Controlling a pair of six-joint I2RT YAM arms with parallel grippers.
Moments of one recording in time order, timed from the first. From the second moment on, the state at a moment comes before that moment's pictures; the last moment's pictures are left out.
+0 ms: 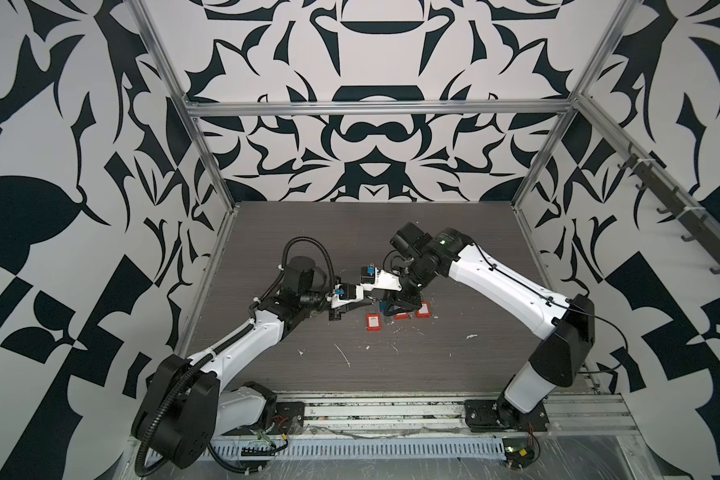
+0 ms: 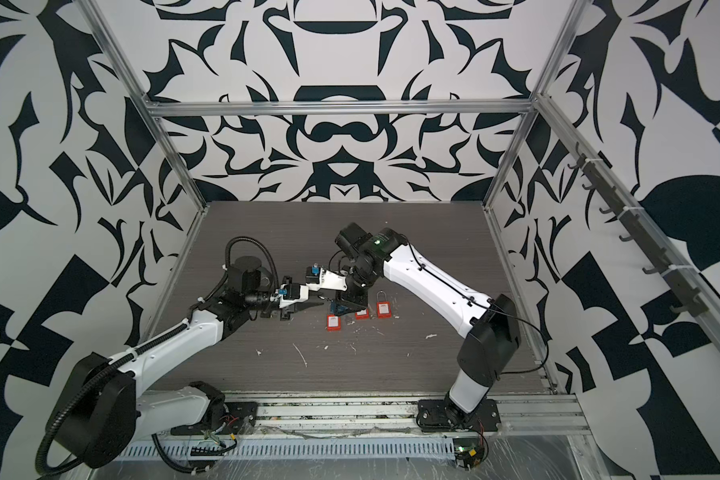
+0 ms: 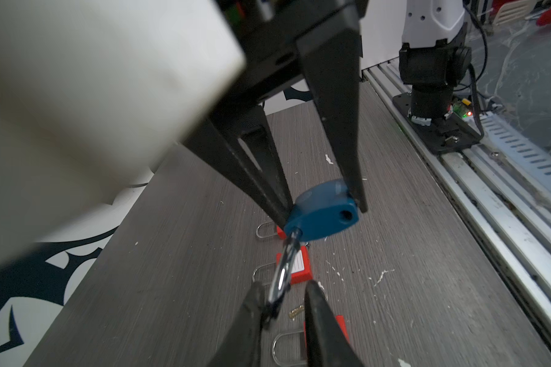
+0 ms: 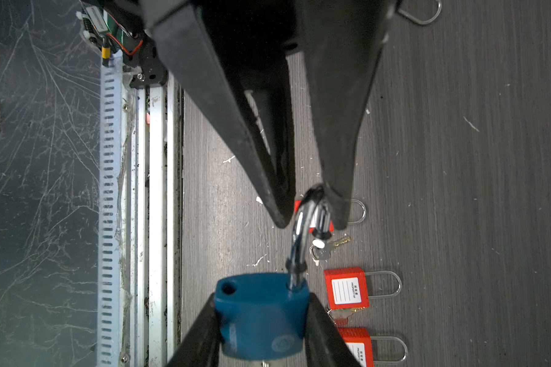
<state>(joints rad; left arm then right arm) -0.48 1.22 0.63 0.13 0.96 0.77 0.76 1.67 1.61 -1.22 -0.48 -0.69</state>
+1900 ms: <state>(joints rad) -0.51 1.03 0.50 0.31 0.96 0.31 0.78 1.49 1.50 -1.09 -0.34 -0.72</state>
